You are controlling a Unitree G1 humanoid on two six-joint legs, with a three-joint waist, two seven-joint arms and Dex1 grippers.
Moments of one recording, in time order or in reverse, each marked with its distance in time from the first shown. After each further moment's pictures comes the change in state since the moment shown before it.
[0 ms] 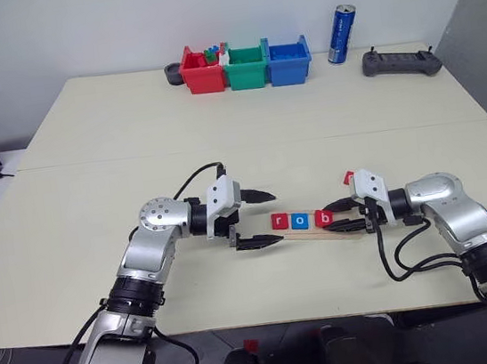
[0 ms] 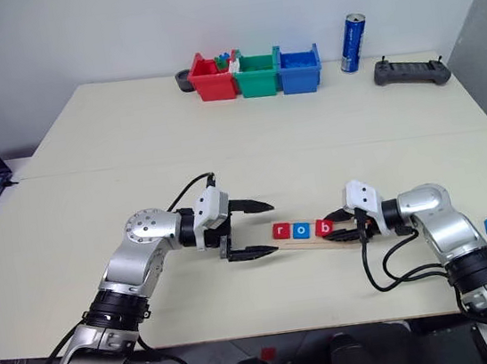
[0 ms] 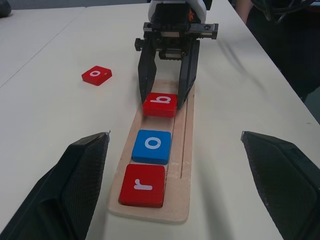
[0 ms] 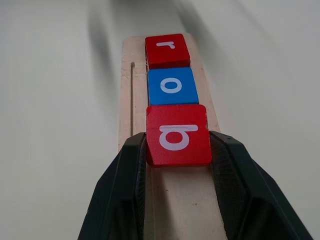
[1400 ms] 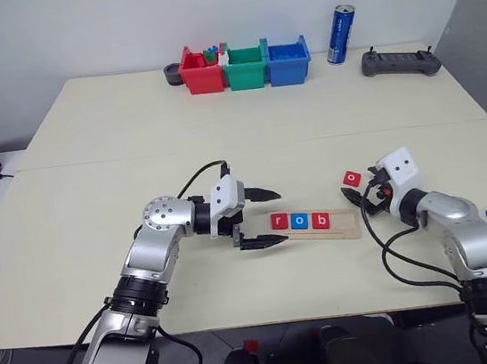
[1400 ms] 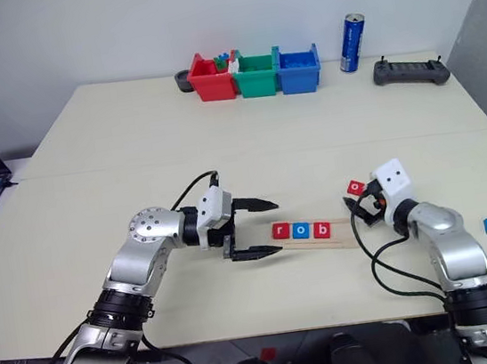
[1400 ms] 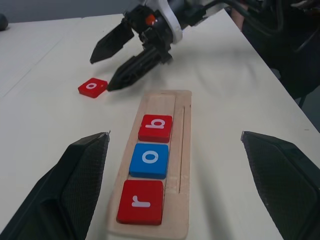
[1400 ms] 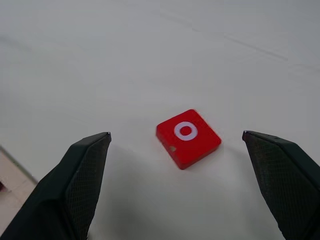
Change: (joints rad) left arm -0.004 -0.020 -0.003 -0.015 0.003 -0.016 -0.003; right arm 0.188 0.176 -0.248 -0.276 -0.006 0.355 -0.739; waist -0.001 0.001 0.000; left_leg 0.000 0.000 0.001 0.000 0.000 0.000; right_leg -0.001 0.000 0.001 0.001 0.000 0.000
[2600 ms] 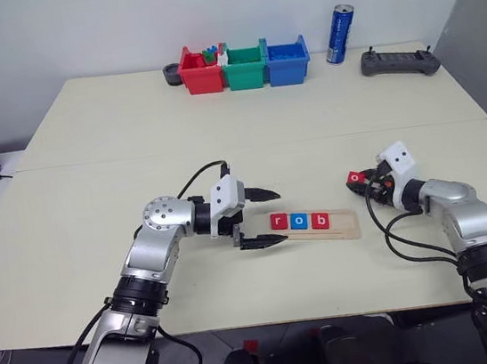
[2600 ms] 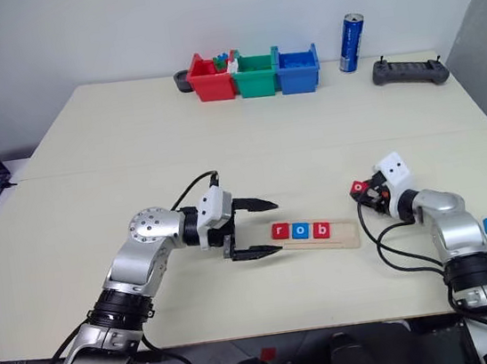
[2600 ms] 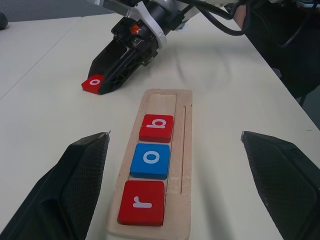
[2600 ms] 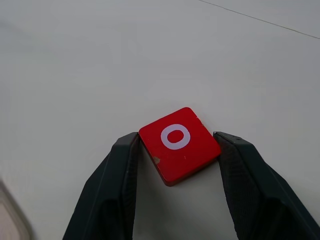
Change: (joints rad) left arm -0.001 -0.001 0.000 0.003 0.003 0.001 0.005; right arm -0.148 -0.097 0.003 0.320 0.011 -0.106 0.231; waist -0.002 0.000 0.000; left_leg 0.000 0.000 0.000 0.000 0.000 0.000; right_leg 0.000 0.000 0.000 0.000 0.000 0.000
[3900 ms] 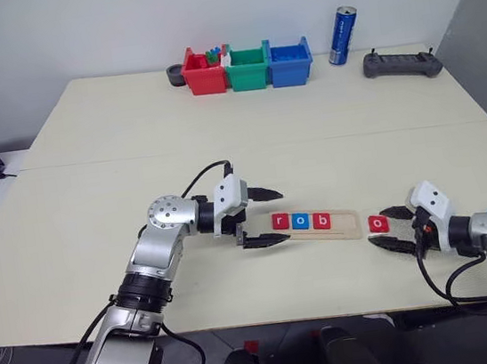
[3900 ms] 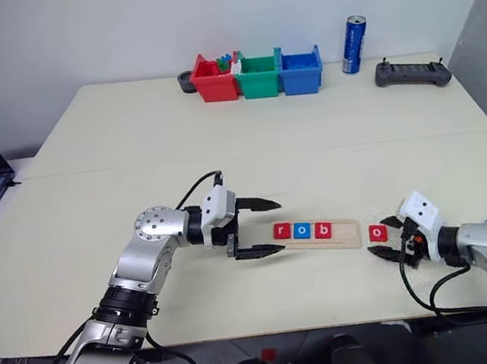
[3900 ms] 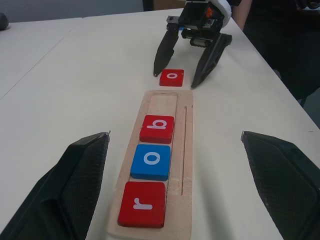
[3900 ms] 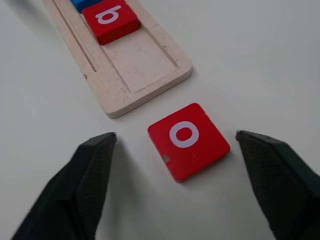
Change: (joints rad) left arm -0.017 -0.018 -0.009 0.042 0.006 -0.019 -0.003; right arm 0.384 -0.252 -0.011 -0.370 0.136 0.031 0.224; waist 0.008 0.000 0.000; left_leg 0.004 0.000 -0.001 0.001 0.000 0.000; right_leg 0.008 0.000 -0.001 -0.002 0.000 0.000
